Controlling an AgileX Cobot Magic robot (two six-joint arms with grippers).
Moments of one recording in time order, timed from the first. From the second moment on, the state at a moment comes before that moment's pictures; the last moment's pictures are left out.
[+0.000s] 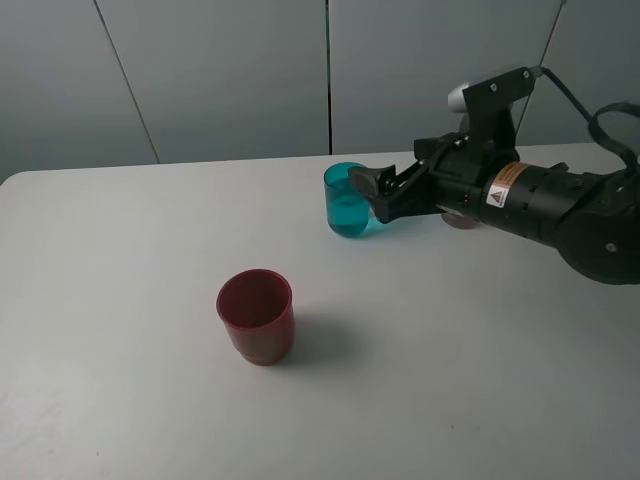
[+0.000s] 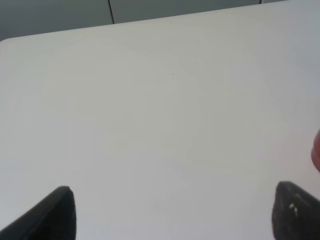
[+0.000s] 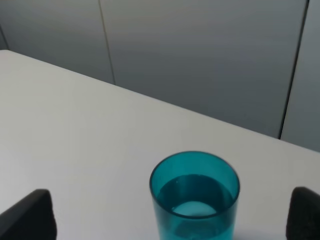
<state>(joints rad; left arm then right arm) -0.15 0.00 -0.51 0.08 1.08 -0.05 0.44 1.72 -0.53 -0.27 -0.82 0.19</state>
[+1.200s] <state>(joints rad) -0.15 0.00 -0.51 0.08 1.08 -0.05 0.41 2.16 -0.73 -0.27 -1.03 -0.01</state>
